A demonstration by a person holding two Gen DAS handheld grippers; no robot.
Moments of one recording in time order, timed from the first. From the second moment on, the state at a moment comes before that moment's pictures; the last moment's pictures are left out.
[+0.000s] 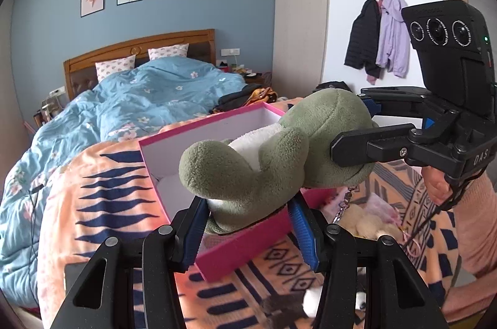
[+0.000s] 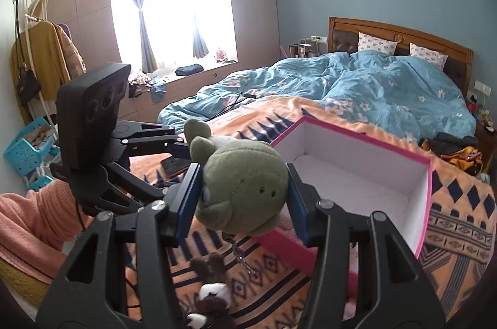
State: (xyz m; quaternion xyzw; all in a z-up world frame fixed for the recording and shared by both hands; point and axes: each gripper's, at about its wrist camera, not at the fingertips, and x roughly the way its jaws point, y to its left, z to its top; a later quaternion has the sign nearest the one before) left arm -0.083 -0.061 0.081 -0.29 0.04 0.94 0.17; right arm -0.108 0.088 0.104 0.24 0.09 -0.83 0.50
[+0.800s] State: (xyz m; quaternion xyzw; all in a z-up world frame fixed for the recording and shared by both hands) left arm -0.164 -0.072 0.047 -0.36 0.03 0.93 0.11; right arm -0.192 0.061 0.068 0.31 0.08 -0.81 0.49
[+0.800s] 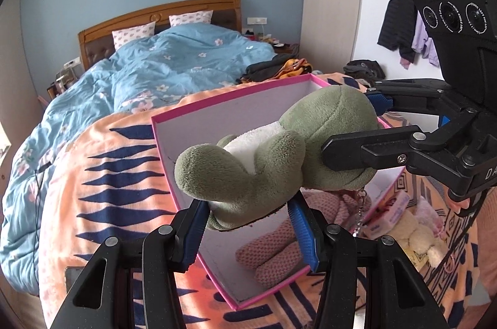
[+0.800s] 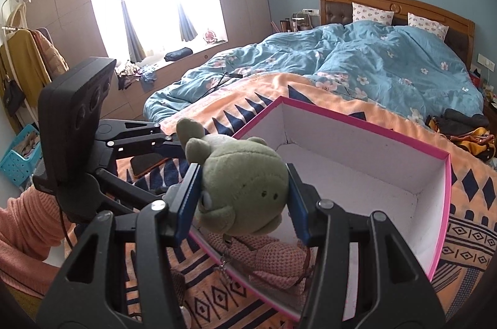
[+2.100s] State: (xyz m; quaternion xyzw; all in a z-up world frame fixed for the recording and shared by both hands) left arm -0.136 -0.062 0.044 -0.33 0.05 0.94 0.10; right arm -0.219 0.084 0.025 0.37 0.05 -0.83 0.41
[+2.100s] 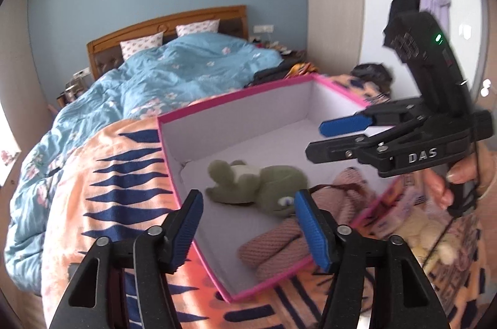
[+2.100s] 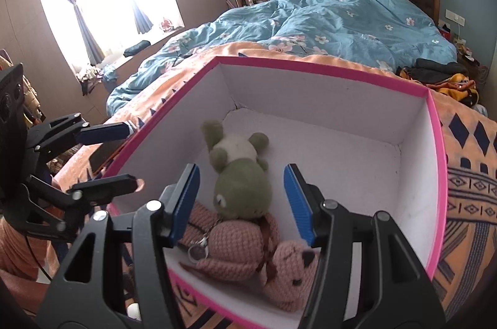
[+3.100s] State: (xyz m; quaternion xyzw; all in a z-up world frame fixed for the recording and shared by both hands) left arm -0.025 -0.034 0.000 -0.33 0.02 0.92 0.22; right arm -0.030 0.170 0.033 0.30 0.02 -0.85 0.44
